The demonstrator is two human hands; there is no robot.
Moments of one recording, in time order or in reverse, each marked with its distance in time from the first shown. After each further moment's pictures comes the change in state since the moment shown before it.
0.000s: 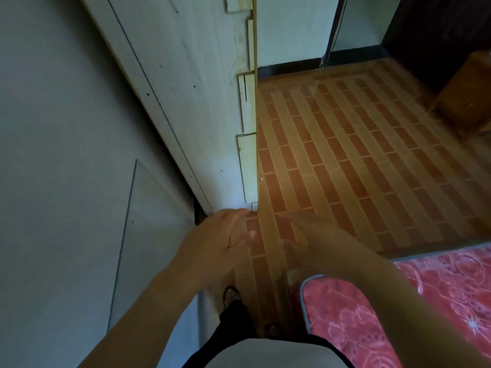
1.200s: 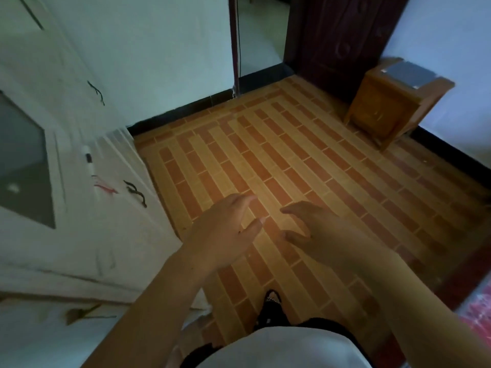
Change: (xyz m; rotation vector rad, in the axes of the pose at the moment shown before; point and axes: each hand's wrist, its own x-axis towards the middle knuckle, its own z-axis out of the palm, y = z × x) left_hand 0.567 0.151 -0.061 0.098 -0.216 0.375; right_hand 0.299 0.226 -0.330 0.030 0.247 0.328
